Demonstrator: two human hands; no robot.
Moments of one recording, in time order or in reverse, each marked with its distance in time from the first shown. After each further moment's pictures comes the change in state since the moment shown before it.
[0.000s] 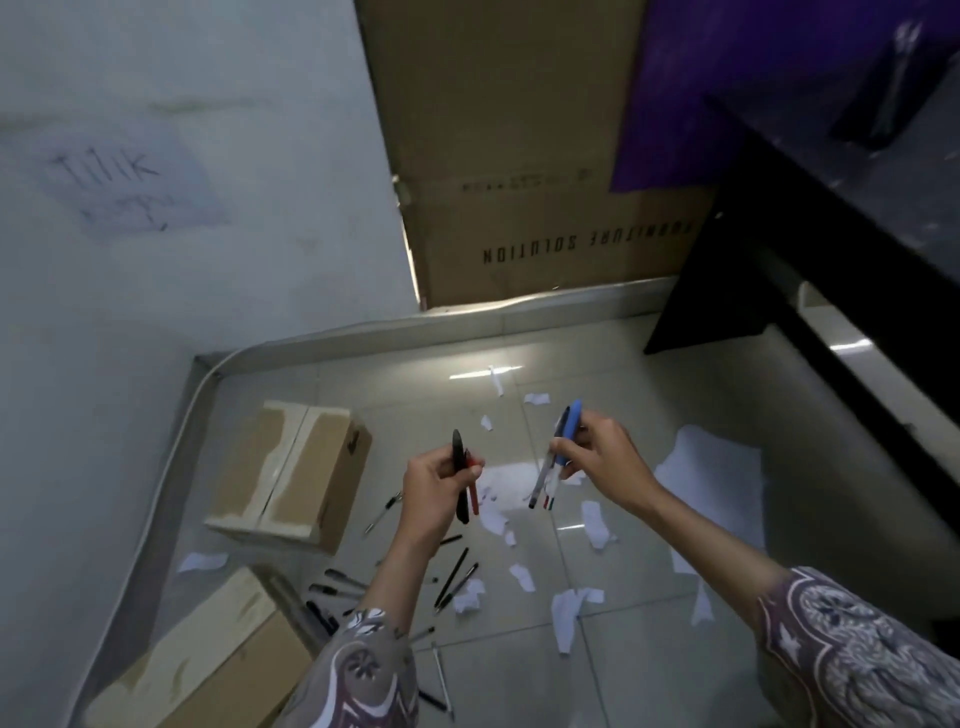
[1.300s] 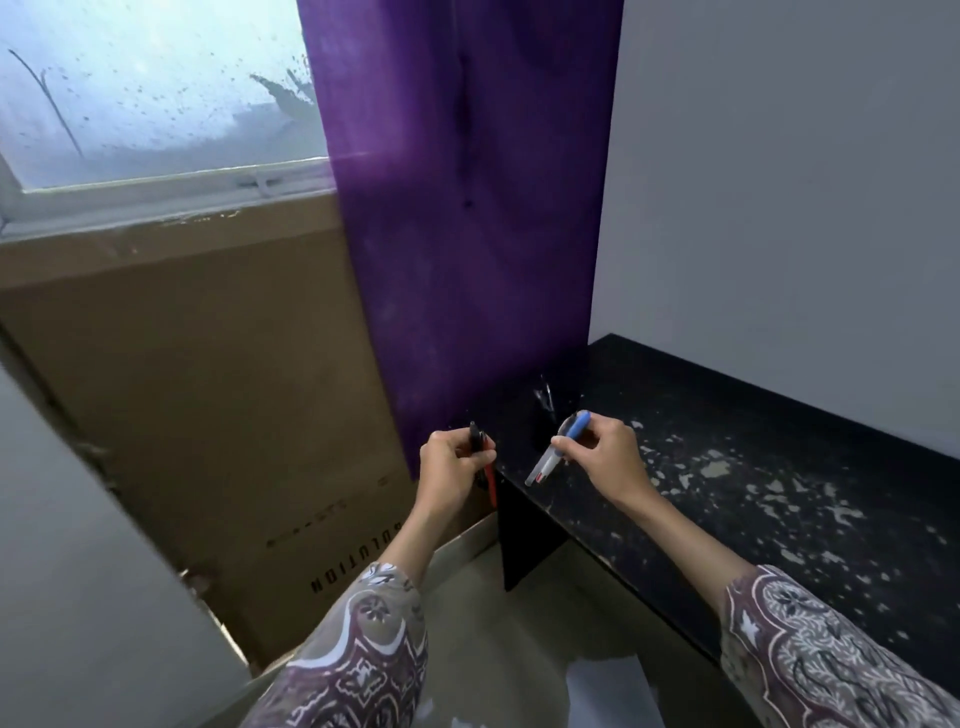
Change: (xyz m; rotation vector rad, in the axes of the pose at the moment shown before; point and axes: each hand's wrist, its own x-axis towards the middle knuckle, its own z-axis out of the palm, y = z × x) left_hand 0.110 0.451 0.271 0.272 -0.370 0.601; right_hand 0.071 -0.199 -0.410 -0.081 0.798 -0.166
